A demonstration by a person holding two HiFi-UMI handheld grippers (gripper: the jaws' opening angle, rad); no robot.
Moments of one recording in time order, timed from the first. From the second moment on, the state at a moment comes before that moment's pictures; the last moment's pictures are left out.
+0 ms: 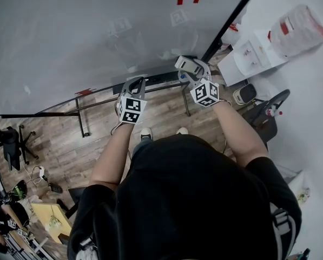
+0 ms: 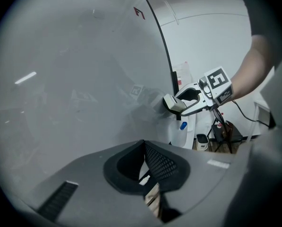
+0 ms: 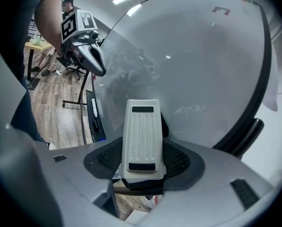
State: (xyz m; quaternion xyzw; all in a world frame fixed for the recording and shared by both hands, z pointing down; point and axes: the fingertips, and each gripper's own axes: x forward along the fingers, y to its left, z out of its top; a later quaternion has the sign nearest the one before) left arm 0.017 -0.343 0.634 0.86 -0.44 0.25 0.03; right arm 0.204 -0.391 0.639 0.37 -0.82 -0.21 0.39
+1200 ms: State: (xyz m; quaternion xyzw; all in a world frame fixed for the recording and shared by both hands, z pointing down) left arm -0.008 -0.336 0.633 0.85 -0.46 0.25 0.03; right arm 0.155 -0.389 0.626 0.34 -0.83 -0.23 0.38
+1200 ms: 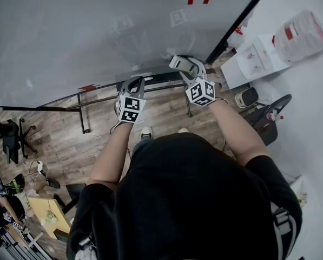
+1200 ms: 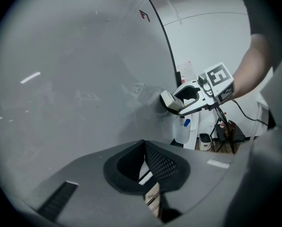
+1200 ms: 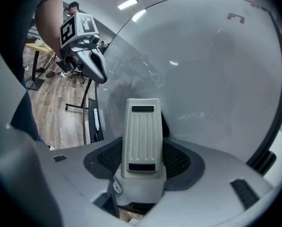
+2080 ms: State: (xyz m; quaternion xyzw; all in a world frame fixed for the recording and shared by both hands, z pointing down) left arm -0.048 -0.334 0.636 0.85 -0.46 0.25 0.04; right arm 0.100 -0.384 0.634 0.33 -0.84 -0.23 0.37
